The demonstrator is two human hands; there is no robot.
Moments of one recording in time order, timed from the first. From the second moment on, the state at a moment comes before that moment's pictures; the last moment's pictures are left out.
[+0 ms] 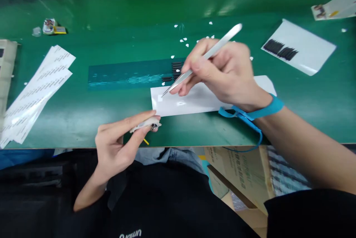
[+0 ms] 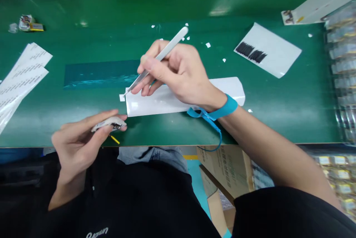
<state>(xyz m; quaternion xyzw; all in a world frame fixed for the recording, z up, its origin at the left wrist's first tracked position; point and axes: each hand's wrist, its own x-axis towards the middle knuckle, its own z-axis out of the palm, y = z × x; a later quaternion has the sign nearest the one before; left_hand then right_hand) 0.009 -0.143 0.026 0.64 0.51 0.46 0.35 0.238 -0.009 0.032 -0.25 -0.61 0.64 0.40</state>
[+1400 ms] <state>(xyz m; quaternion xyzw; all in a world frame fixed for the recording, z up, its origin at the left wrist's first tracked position) 0.037 -0.100 0.042 0.57 0.47 0.41 0.54 0.234 -0.029 0.041 -0.22 -0.68 0.53 0.46</state>
